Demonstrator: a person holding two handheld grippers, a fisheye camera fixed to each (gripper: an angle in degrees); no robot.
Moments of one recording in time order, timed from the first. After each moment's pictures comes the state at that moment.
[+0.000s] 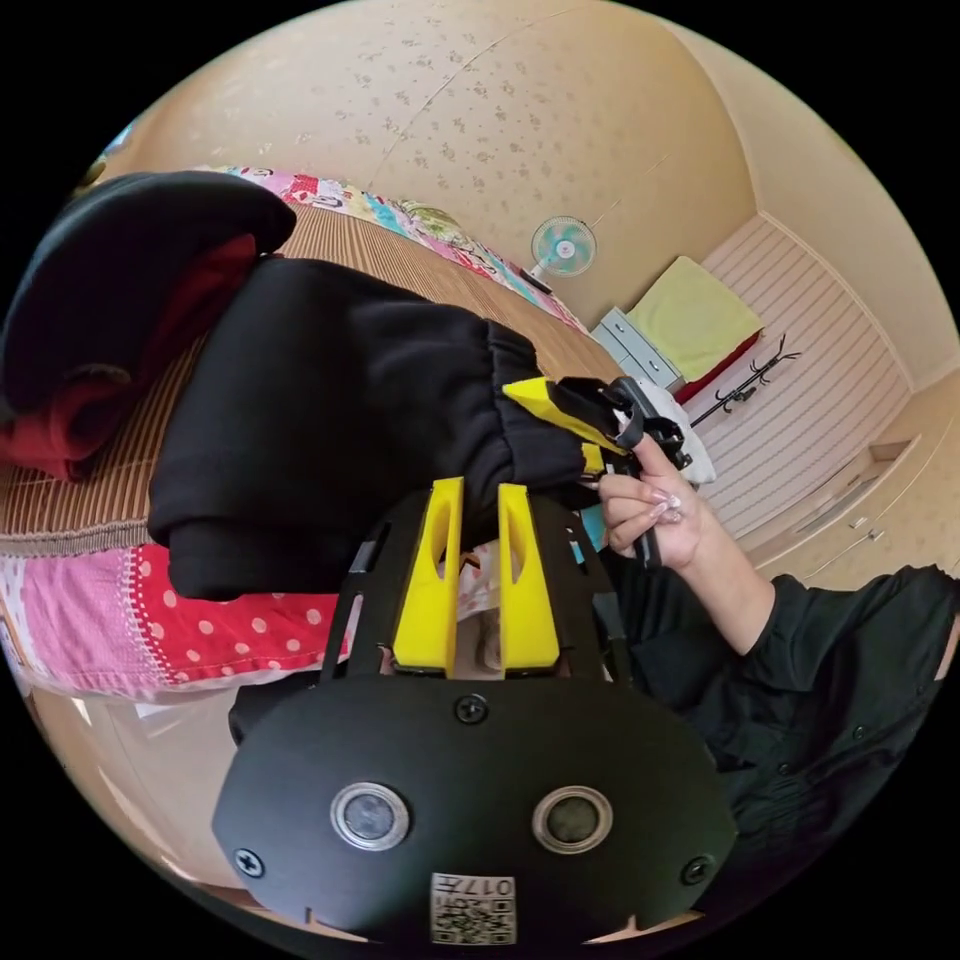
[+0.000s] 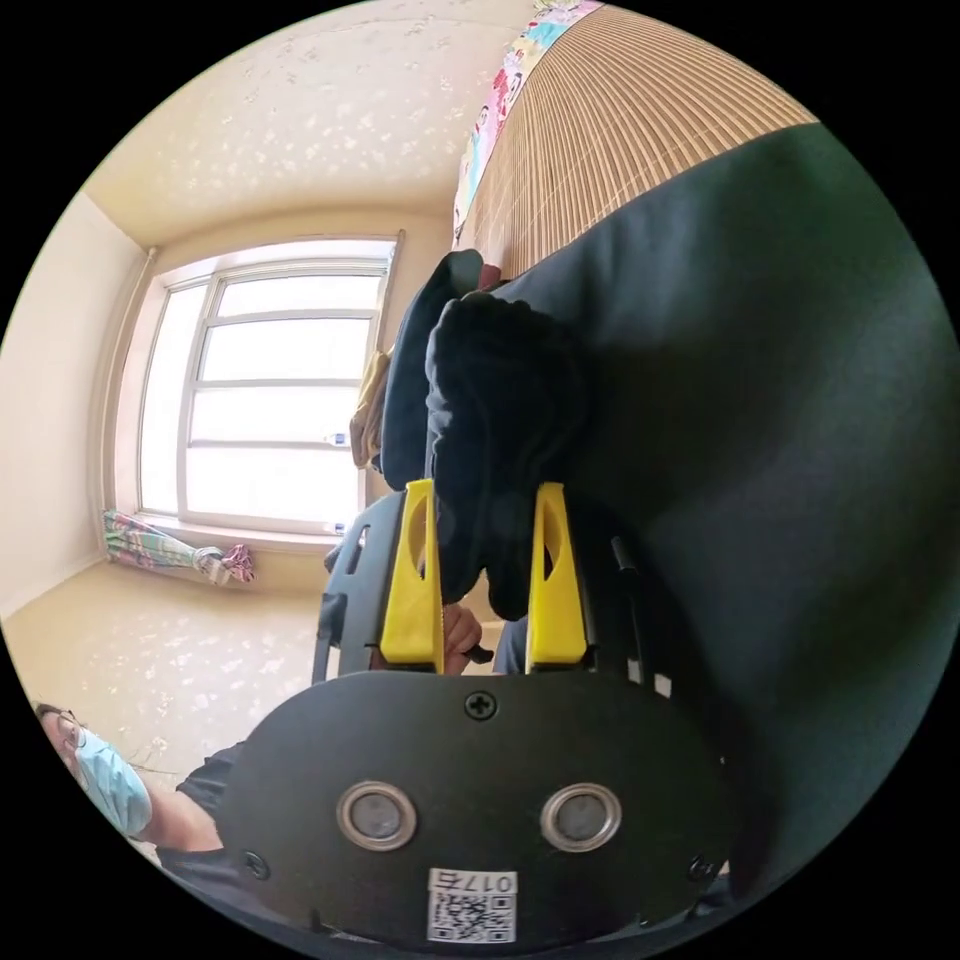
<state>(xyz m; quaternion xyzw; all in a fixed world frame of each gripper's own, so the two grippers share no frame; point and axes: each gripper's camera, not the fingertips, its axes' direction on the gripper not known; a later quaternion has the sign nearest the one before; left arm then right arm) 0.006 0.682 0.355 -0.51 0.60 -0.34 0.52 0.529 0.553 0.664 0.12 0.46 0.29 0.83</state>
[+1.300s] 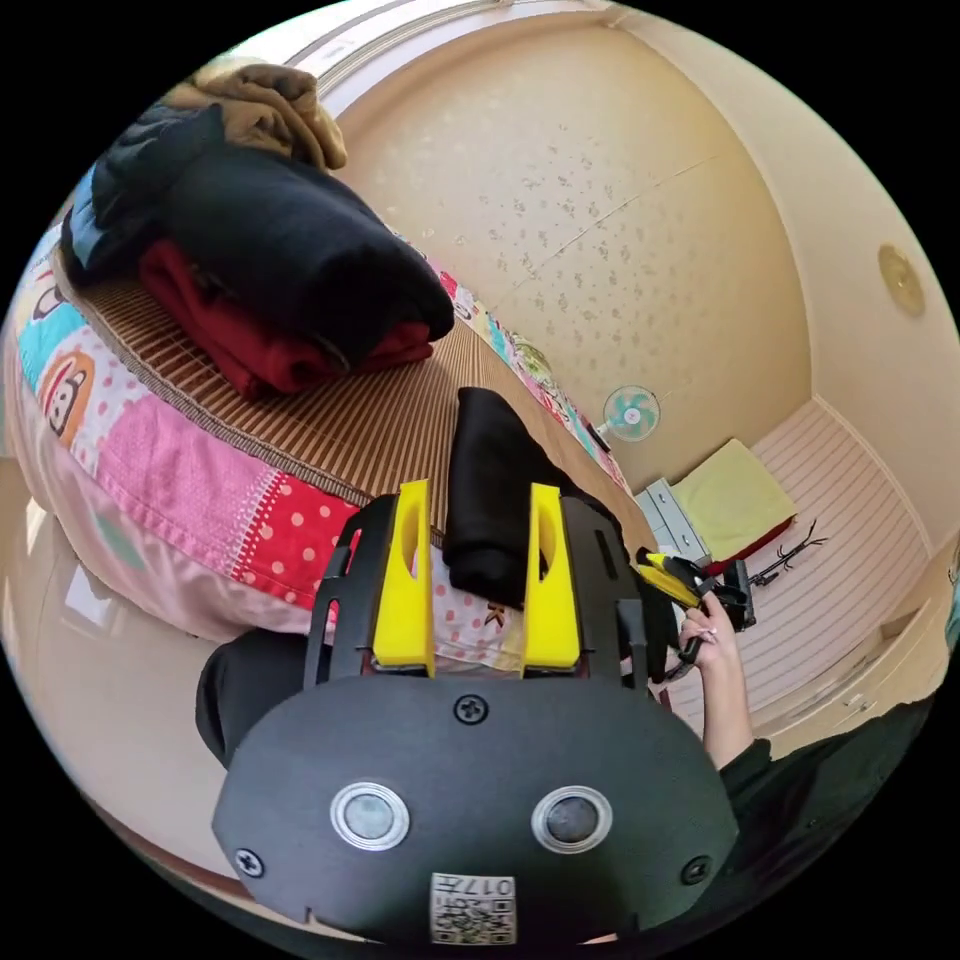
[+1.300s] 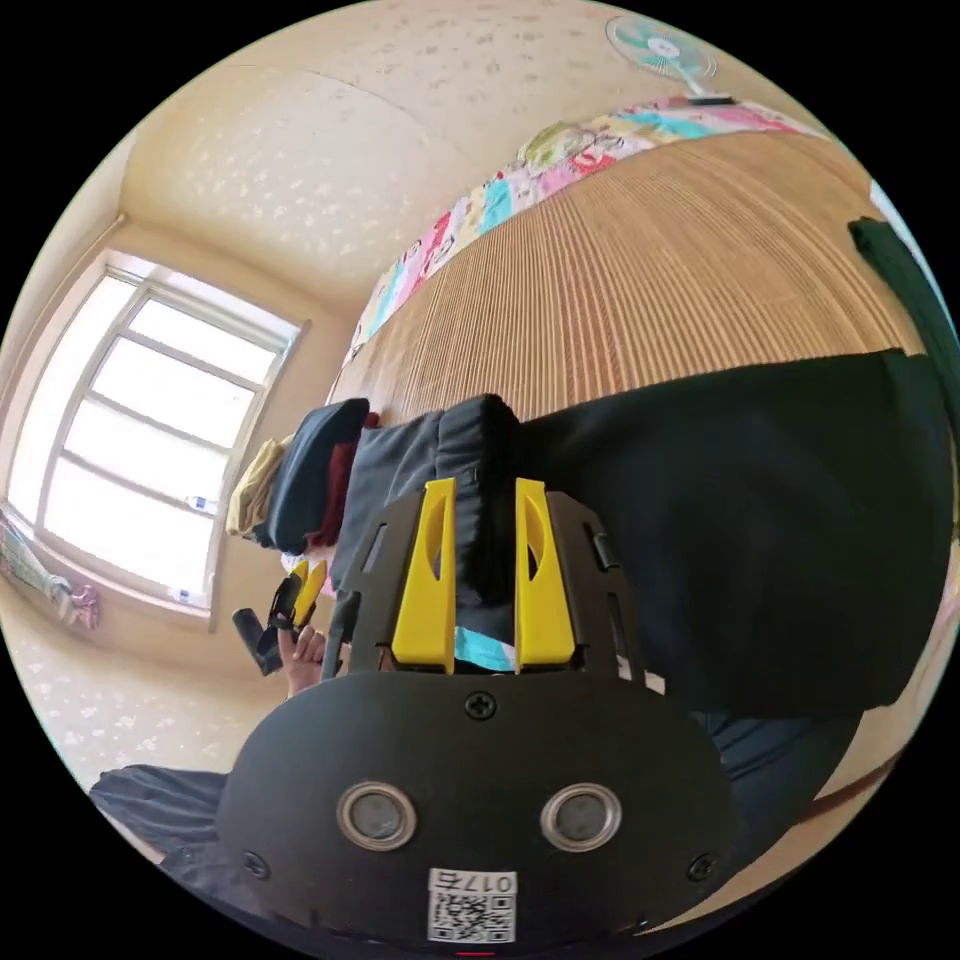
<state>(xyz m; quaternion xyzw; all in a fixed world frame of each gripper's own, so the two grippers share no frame) -0.161 0.792 0.483 -0.51 0.42 -0.50 0.56 0.423 0.543 0.715 0.19 0.73 0.17 0.64</state>
